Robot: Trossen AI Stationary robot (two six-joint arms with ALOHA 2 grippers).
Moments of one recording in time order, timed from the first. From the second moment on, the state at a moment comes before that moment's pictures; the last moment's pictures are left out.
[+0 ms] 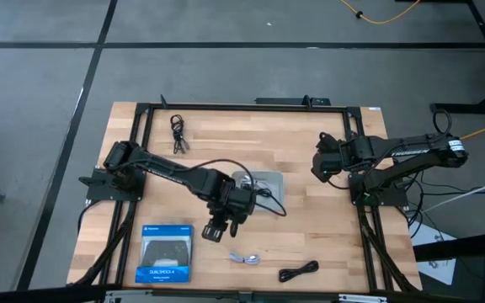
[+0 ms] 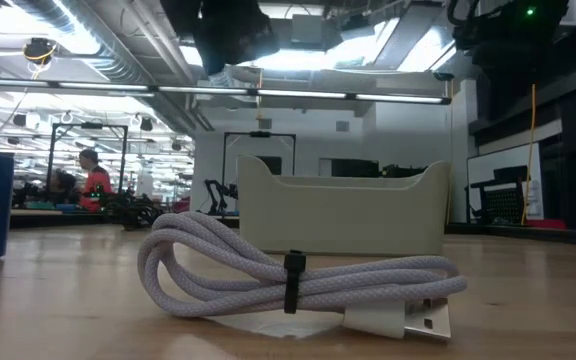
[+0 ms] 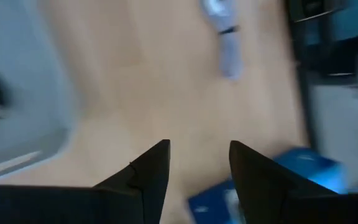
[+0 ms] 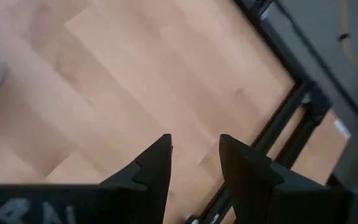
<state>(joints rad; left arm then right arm) -0.26 1.91 1.73 -1.11 0.22 -0.02 0.08 1.16 1.04 -1.39 0.55 0.81</state>
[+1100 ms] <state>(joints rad) -0.44 1.91 1.73 -0.92 0.01 -0.02 0.67 1.26 1.04 -0.95 0.12 1.42</state>
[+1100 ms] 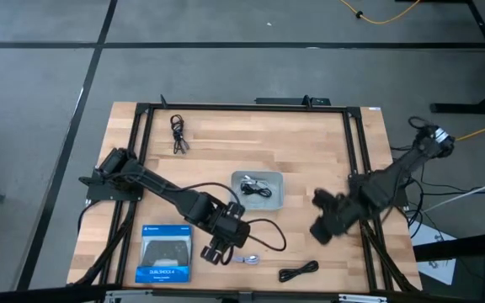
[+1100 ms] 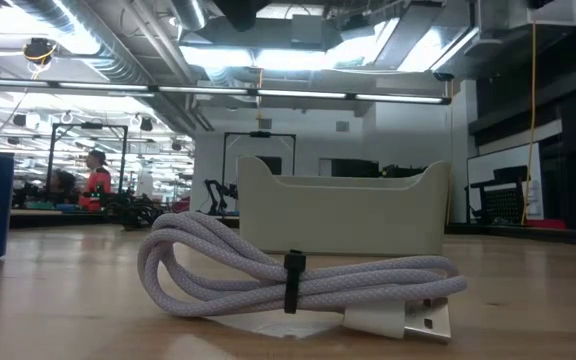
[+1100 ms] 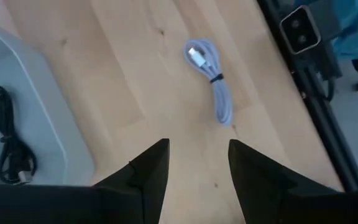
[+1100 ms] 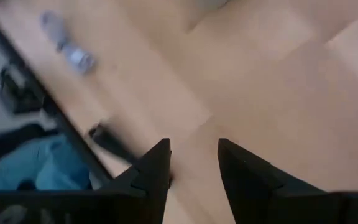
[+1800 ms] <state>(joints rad) -0.50 2.05 1.73 -0.60 -0.09 -0.16 0.90 1.63 1.04 -0.52 0.12 1.41</state>
